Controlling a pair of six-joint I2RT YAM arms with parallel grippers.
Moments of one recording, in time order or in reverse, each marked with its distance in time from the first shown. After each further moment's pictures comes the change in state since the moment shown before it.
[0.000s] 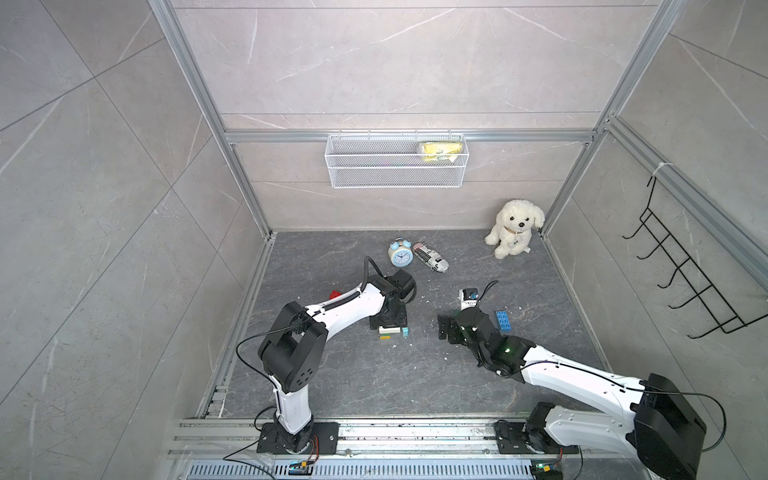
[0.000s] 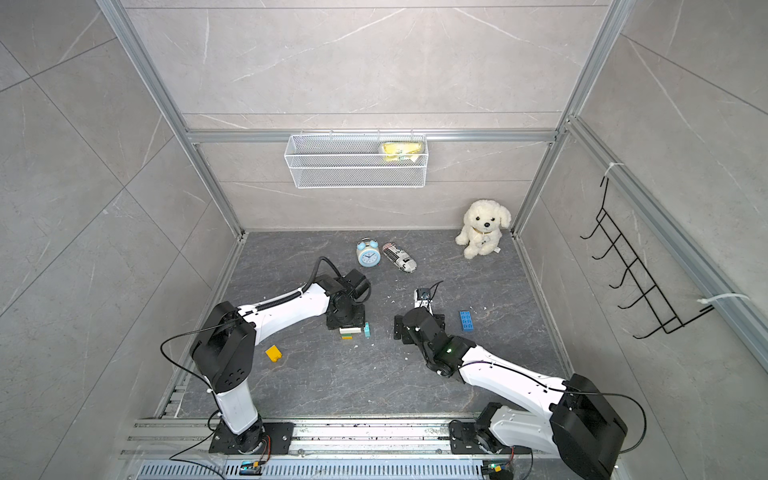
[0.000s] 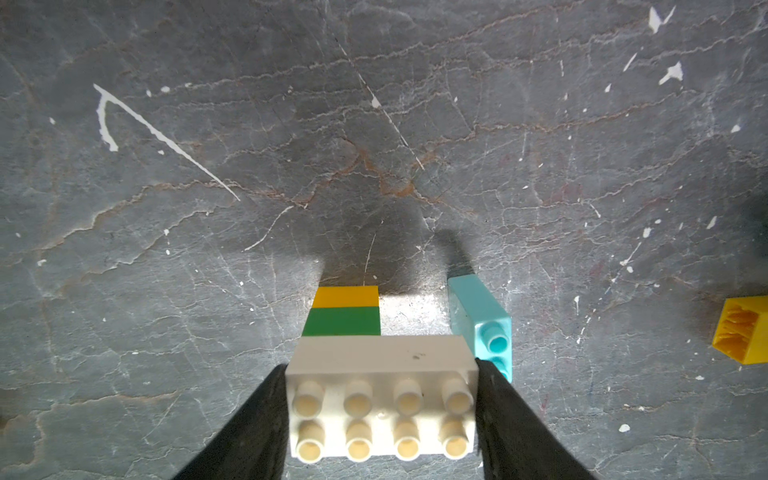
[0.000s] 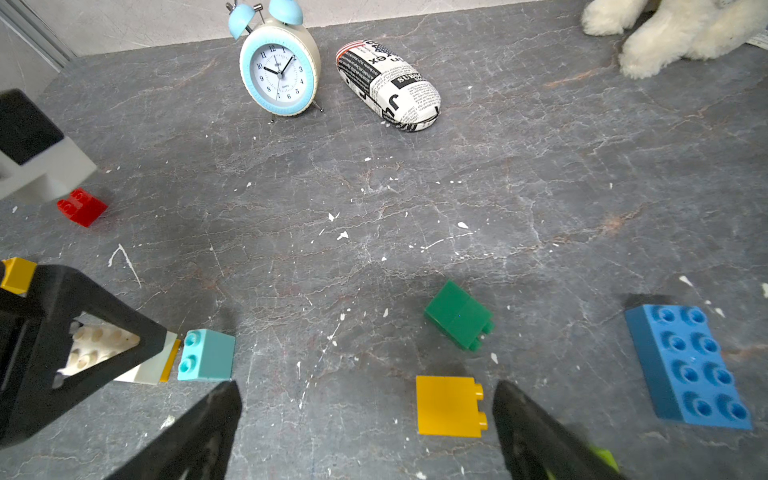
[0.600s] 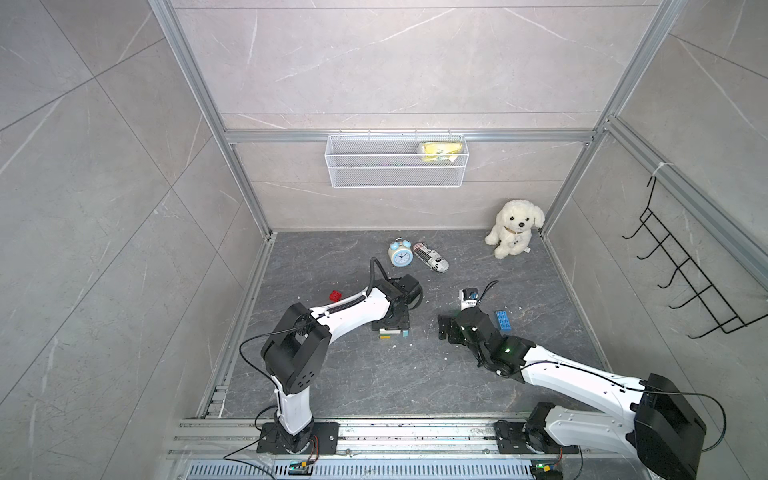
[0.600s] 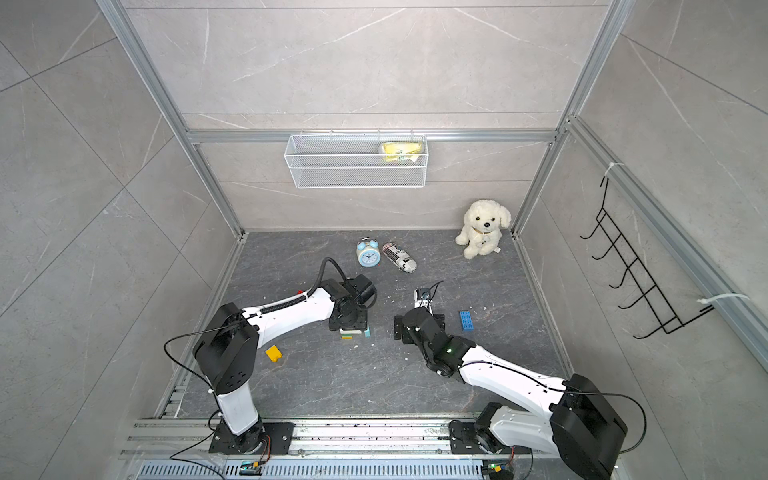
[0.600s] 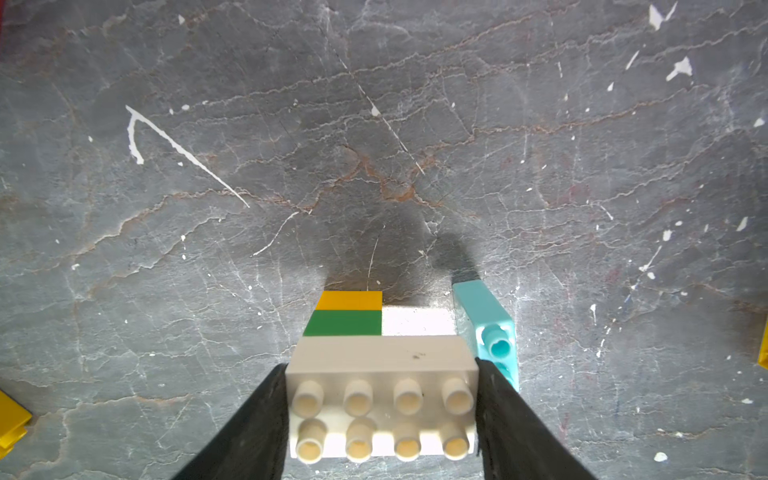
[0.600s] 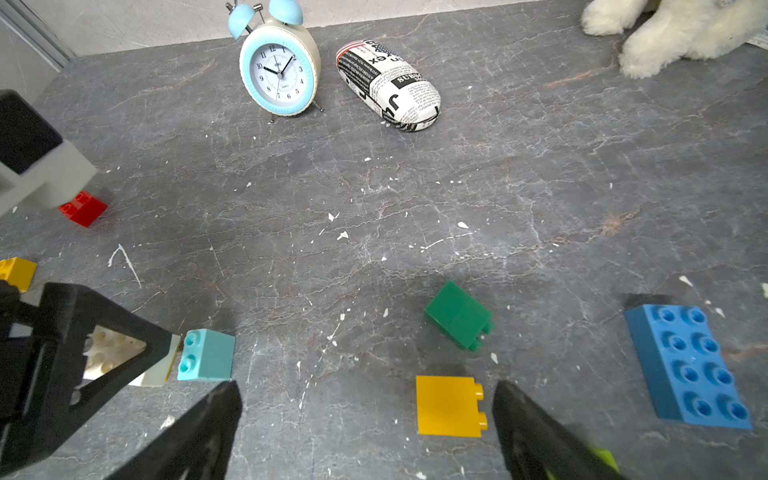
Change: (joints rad) left arm -0.043 -0.013 -0.020 0.017 -0.081 -0.049; right arm 0.000 0.000 0.000 0.000 0.000 0.000
